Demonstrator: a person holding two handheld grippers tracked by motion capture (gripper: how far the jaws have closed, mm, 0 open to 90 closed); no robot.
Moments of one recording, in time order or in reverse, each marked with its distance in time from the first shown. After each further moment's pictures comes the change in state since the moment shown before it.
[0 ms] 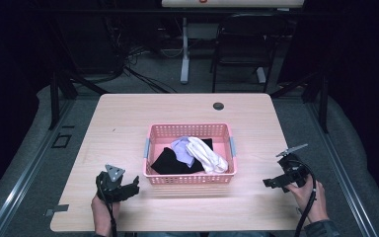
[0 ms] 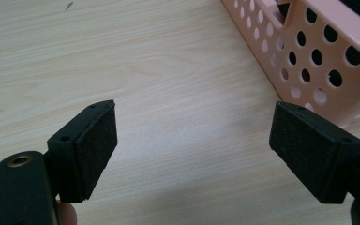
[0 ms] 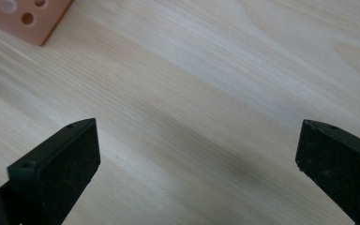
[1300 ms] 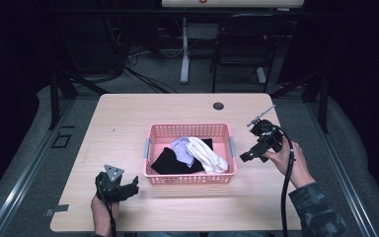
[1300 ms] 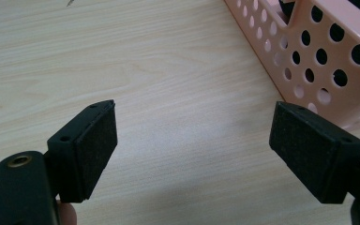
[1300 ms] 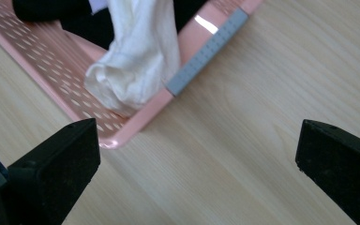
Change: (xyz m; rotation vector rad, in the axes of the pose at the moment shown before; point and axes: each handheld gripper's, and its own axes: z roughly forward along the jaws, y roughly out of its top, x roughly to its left) left arm 0.001 -0.001 0.000 0.000 -0.006 -0.015; right arm 0.056 0.122 -0.037 0.081 0.084 -0.207
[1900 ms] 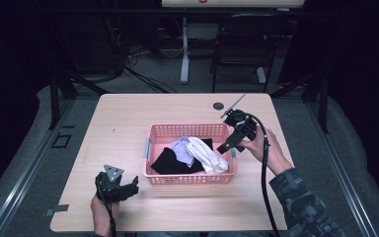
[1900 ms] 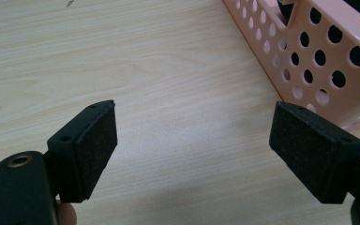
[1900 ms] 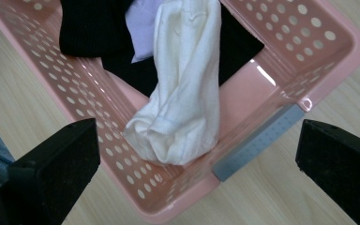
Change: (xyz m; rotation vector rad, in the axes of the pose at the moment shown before) left arm 0.000 0.000 0.000 -0.008 -0.002 -0.003; right arm 0.032 0.065 0.017 0.021 0.064 -0.097
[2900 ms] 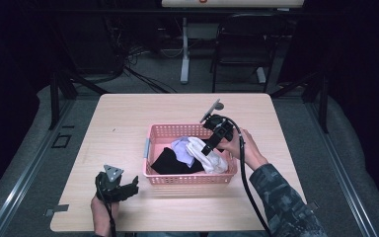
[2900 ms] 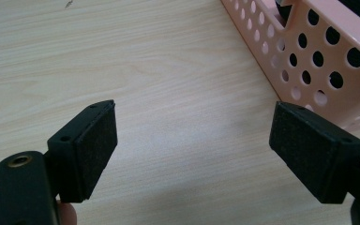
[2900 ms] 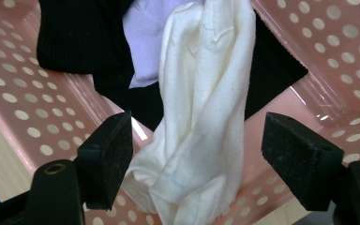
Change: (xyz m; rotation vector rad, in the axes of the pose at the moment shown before) left arm 0.000 0.000 0.000 -0.001 -0.007 -0.001; right arm 0.007 0.038 0.062 0.110 0.015 -0.036
